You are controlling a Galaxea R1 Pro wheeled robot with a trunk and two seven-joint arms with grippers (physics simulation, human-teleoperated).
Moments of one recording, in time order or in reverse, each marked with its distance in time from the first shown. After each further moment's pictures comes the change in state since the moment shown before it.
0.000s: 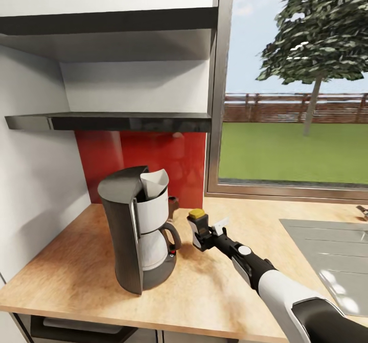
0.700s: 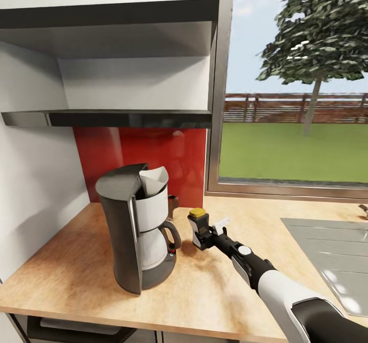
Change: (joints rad) left arm 0.000 -0.001 0.000 0.000 0.002 0.000 -0.001; right arm 0.001 0.002 -0.005 -0.002 -0.021 0.000 -0.008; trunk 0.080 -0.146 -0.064
